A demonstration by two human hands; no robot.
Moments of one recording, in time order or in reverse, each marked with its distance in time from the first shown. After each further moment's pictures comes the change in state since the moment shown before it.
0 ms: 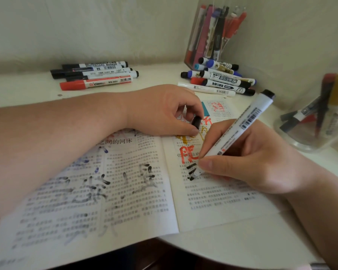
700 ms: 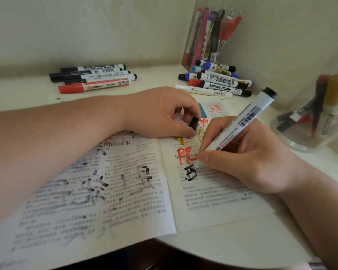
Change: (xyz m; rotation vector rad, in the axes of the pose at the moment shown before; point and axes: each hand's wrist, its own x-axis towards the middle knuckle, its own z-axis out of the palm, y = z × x) left_hand 0.000 0.000 0.000 -0.005 0.000 0.002; right_hand 0.000 -0.001 0.002 -0.054 0.102 -0.007
